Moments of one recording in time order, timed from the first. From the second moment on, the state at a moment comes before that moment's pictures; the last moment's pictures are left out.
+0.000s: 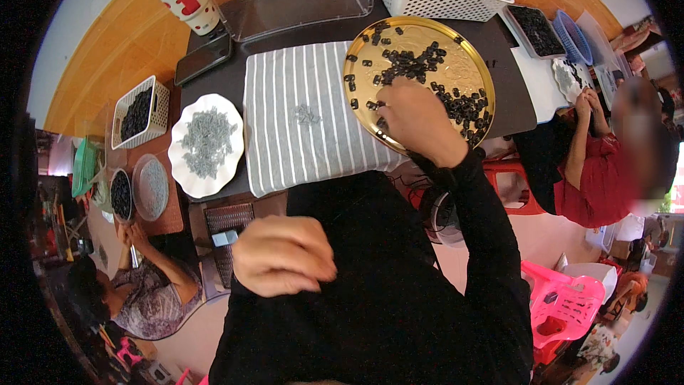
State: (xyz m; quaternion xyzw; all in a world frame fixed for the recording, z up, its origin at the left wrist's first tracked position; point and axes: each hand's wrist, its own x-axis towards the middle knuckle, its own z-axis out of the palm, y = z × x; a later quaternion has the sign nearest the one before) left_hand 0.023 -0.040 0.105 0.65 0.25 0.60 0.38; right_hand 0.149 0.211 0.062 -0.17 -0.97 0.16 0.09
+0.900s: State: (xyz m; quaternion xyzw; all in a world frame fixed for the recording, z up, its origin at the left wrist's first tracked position) left_hand 0.001 -0.020 -0.003 0.32 0.55 0.72 0.28; right_hand 0.119 0.304 0.055 -0.18 -0.98 0.11 0.05
